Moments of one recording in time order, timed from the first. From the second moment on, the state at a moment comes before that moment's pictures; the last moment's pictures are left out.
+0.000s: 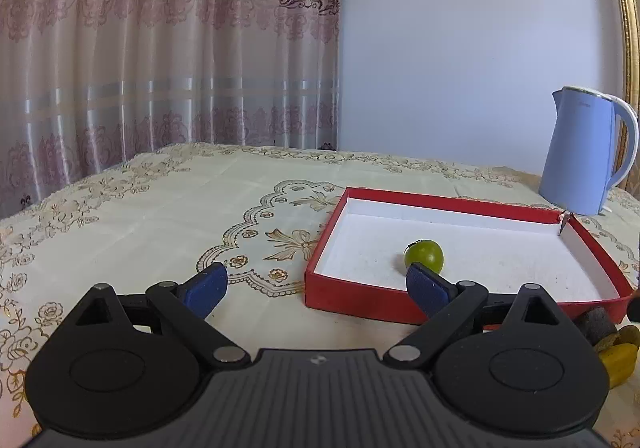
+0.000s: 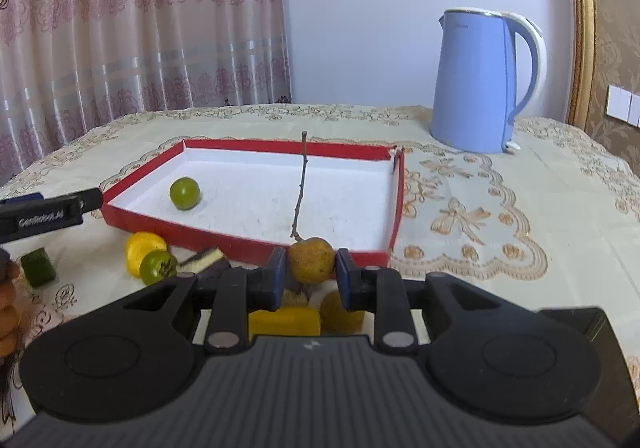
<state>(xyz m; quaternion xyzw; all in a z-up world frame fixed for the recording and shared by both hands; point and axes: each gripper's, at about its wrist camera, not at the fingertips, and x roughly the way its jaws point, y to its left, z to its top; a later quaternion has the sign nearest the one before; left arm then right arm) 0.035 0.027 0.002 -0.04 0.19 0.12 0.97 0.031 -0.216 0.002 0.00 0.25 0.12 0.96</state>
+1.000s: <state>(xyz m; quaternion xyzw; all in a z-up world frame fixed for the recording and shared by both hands) 0.037 0.024 -0.005 -0.03 0.20 0.12 0.97 0.117 -0.178 0.001 -0.04 0.28 0.12 0.95</state>
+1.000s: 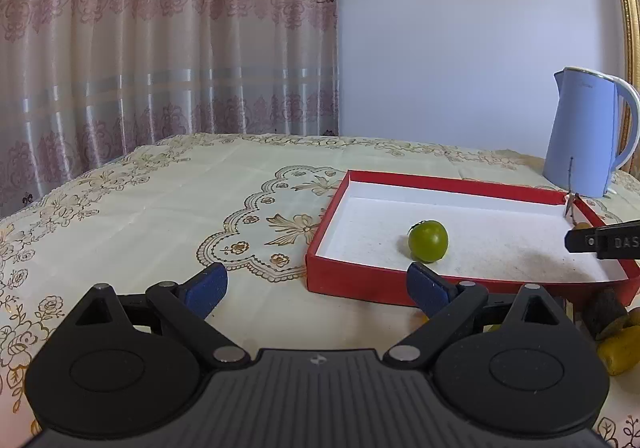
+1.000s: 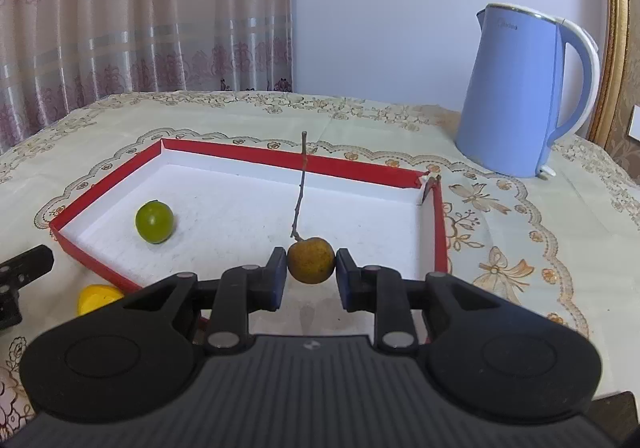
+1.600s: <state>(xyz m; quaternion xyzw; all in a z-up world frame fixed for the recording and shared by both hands) 0.040 0.021 -0.006 -0.02 0.21 0.12 0.97 0.119 -0.192 0.007 0.02 0.29 0.08 0.95</state>
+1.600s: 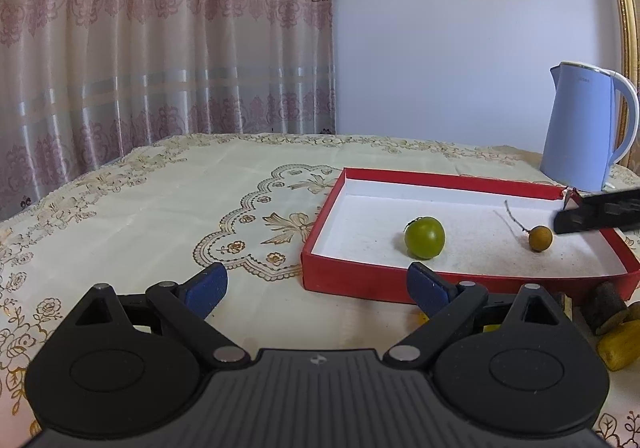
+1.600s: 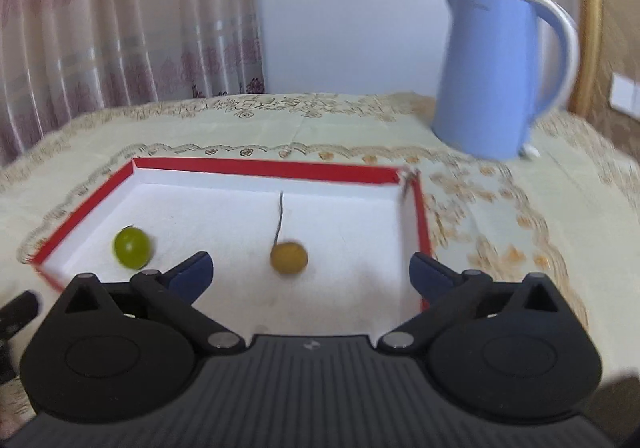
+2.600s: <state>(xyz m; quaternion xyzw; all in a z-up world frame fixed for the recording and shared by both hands) 0.028 -0.039 -0.006 0.08 0.20 -0.04 0.97 0.022 -0.225 -0.027 0.02 0.24 0.00 0.97</state>
